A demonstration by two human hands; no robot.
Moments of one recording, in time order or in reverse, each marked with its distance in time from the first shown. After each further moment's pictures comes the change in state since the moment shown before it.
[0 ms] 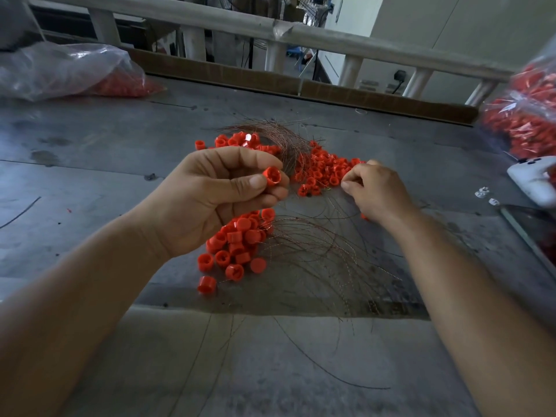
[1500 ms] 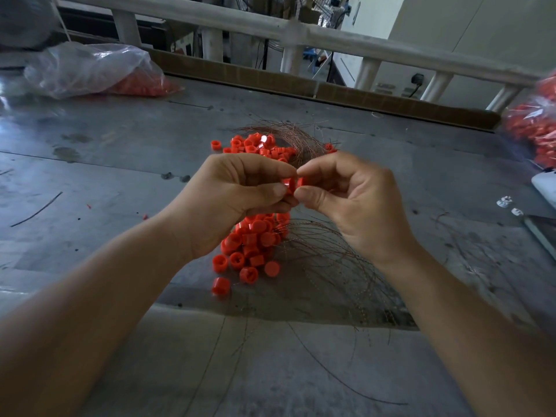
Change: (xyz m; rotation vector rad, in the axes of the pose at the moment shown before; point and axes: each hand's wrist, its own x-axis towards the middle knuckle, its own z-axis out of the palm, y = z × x) left_hand 0.001 -0.003 0.009 0.227 0.190 0.020; right_hand -0.053 -0.084 -0.024 0.901 -0.039 -0.339
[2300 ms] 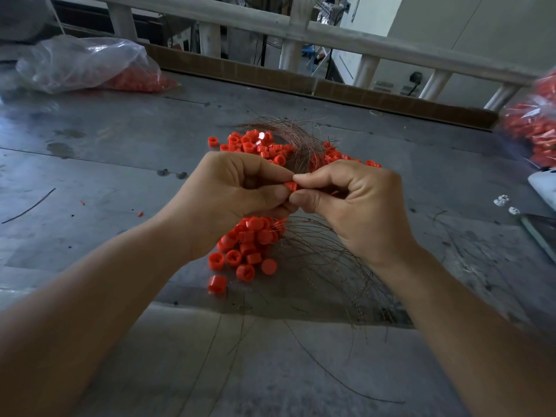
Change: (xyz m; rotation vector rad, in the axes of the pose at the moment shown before) left_hand -0.004 0.002 0.004 0.109 0.002 0.041; right_hand -0.004 -0.001 0.002 -0.198 0.097 -0.147
